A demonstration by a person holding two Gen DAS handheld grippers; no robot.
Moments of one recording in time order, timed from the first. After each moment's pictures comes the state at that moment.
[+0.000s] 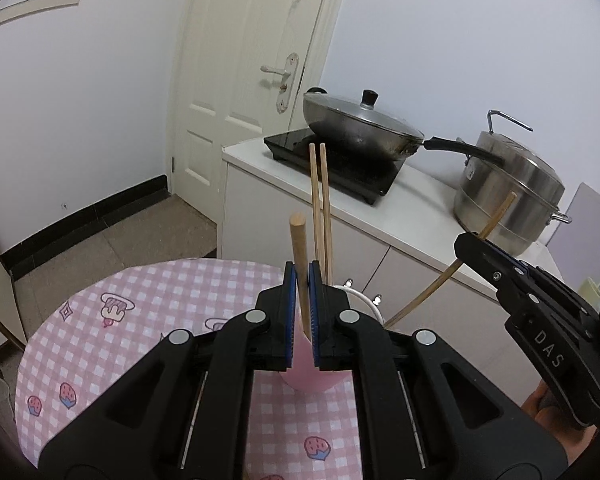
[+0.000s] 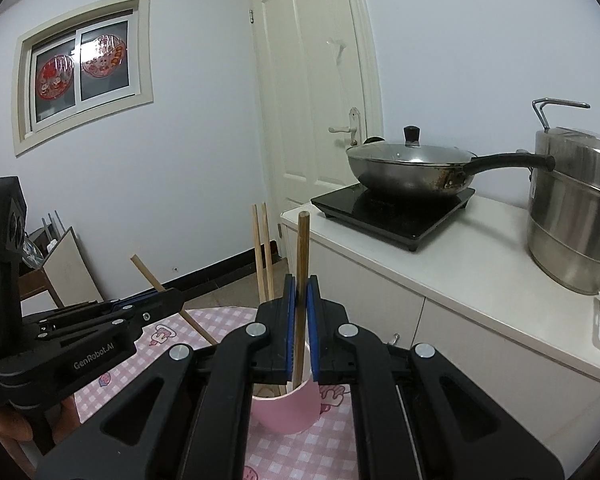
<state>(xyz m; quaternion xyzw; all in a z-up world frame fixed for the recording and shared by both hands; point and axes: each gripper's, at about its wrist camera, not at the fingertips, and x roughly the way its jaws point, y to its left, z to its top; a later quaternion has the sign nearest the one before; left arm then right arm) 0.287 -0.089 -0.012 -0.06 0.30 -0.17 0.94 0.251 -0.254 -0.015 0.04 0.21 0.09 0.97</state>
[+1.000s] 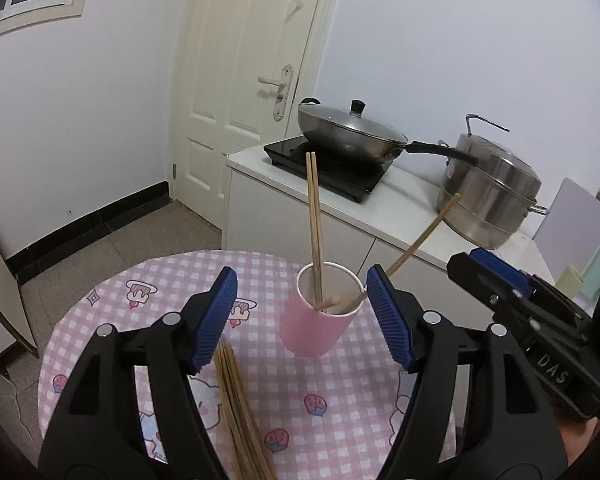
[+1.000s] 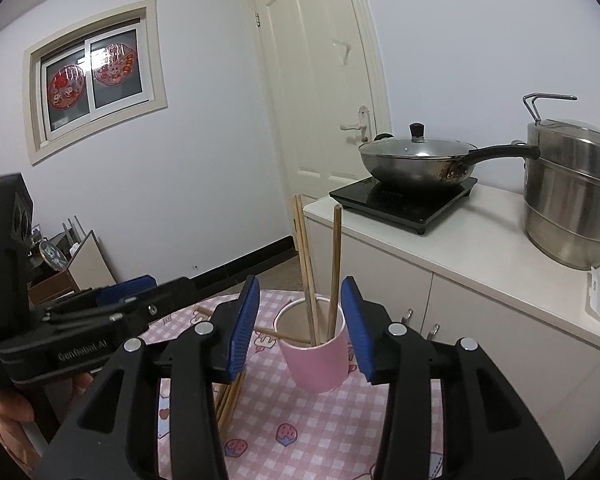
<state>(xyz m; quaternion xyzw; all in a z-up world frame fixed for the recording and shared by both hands) 0.225 -0.064 0.018 -0.06 0.28 -0.17 0.94 0.193 -0.246 0.005 0.06 0.21 0.11 0.97</state>
